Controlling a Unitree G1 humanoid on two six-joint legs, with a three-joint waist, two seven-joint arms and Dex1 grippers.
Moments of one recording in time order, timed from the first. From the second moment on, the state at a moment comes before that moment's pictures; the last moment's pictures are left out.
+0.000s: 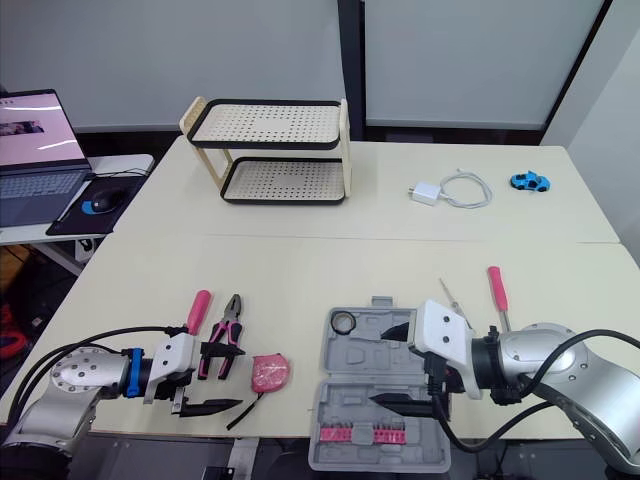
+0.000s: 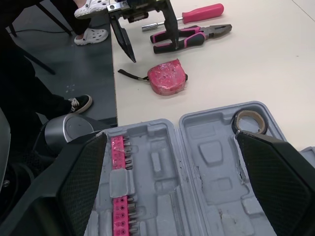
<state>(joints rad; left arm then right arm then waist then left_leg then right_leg) -0.06 0.83 -0.02 0.29 -0.21 -0.24 -1.37 -0.13 -0.94 0.07 -0.85 0.70 0.83 0.81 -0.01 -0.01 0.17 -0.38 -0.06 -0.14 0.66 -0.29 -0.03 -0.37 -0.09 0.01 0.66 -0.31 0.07</state>
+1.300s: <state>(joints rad) -0.17 0.76 -0.16 0.37 -0.08 -0.26 -1.31 -0.13 -0.93 0.08 -0.85 0.70 0.84 0.80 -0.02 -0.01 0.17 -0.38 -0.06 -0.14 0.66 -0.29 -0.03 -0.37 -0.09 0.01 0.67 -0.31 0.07</state>
